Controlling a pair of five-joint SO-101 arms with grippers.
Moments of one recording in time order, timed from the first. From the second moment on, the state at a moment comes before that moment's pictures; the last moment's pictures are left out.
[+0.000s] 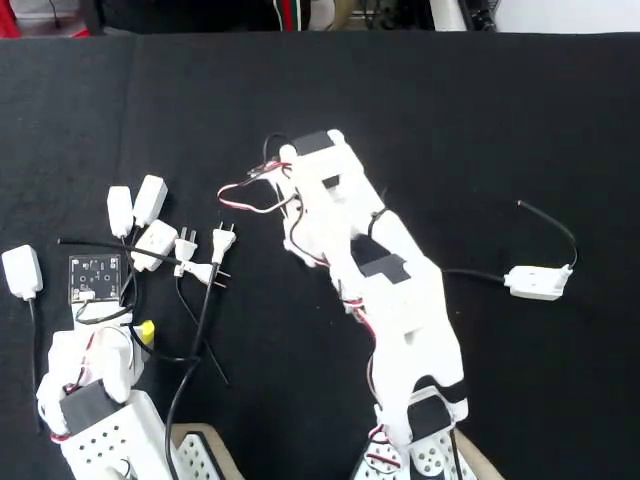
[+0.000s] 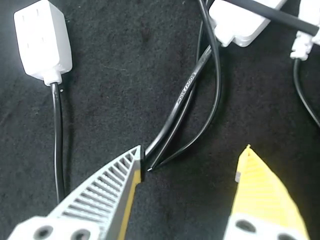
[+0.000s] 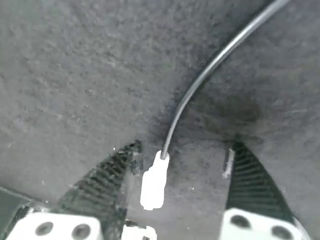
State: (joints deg) left arm -35.9 -104.1 95.4 69.1 -27.4; right arm -22.6 42.1 -20.4 99.1 21.2
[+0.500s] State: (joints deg) left arm -35.9 -104.1 95.4 69.1 -29.8; right arm -22.4 25.9 1.4 99.1 28.3
